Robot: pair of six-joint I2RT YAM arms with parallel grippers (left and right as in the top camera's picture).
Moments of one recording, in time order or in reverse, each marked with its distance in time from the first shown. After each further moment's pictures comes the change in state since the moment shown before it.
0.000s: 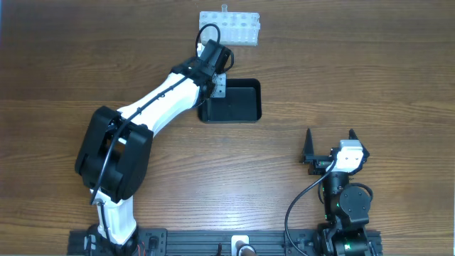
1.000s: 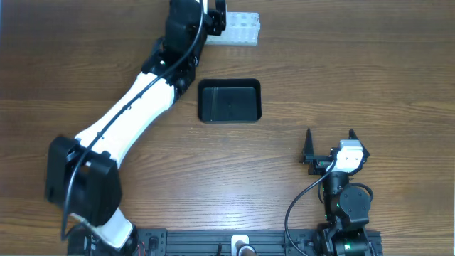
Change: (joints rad) left arm 0.076 -0.190 -0.003 0.753 -0.076 0.328; right arm 0.000 0.000 0.000 0.000 0.000 0.000
